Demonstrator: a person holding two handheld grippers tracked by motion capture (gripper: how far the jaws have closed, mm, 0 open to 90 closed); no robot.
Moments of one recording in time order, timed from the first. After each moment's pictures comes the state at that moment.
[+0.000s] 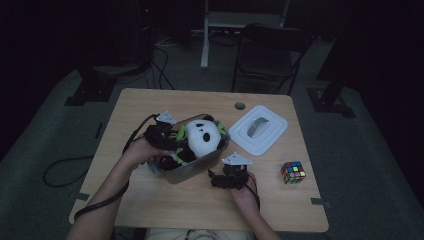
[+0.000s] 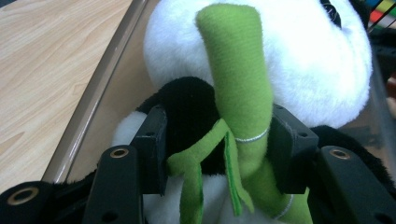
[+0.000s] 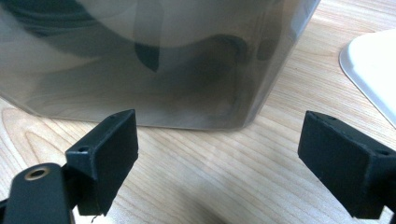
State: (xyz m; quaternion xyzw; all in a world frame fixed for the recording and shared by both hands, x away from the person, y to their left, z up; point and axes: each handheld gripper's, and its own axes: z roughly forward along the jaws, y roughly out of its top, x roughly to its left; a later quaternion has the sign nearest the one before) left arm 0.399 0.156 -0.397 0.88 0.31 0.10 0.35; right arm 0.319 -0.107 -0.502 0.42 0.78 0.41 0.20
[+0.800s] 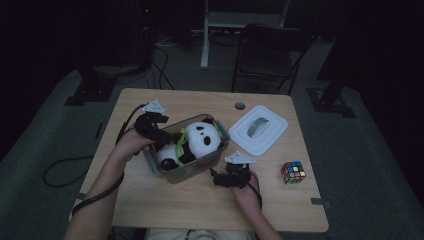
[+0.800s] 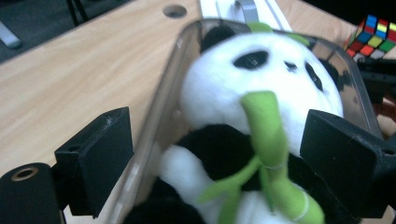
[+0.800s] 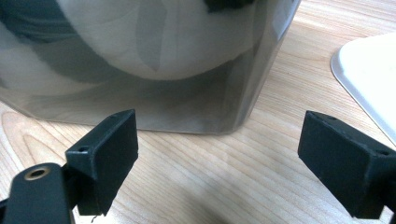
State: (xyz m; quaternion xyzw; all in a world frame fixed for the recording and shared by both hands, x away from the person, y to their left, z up) left arm 0.412 0.184 -0.373 0.85 0.31 0.11 0.41; right arm 0.322 -0.115 -0.499 0.42 0.78 0.42 0.20
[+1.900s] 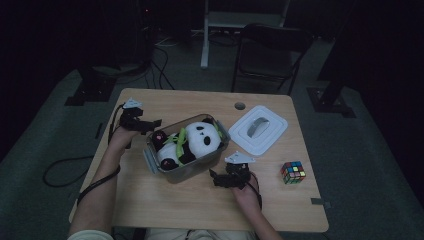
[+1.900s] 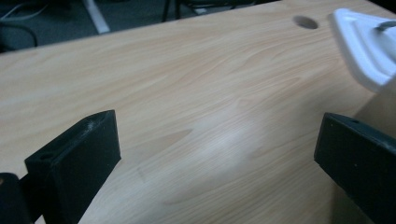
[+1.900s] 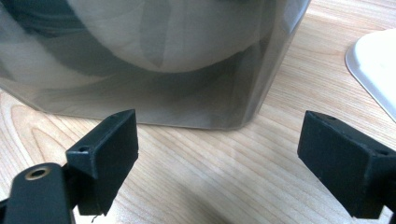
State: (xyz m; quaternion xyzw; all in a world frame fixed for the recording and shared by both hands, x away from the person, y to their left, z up) left arm 0.483 0.265 -0.458 0.77 0.45 0.19 0.42; right arm 0.324 -0.115 -0.503 0.41 0.79 0.42 0.18
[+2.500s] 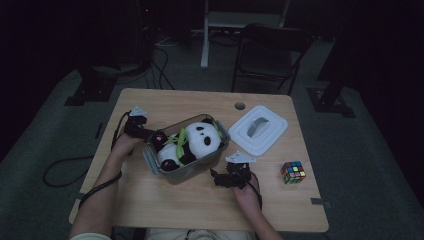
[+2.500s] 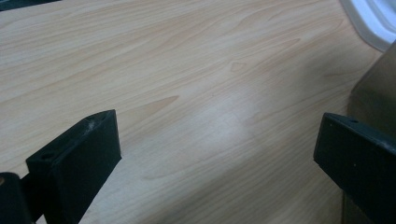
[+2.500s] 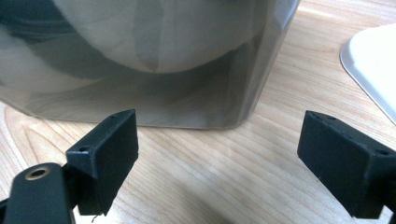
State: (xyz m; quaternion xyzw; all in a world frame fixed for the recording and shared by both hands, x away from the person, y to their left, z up) left arm 0.473 0.255 -0.482 0.79 0.43 0.17 0.41; right arm 0.326 -0.118 -0.504 0.42 0.78 0.42 0.18
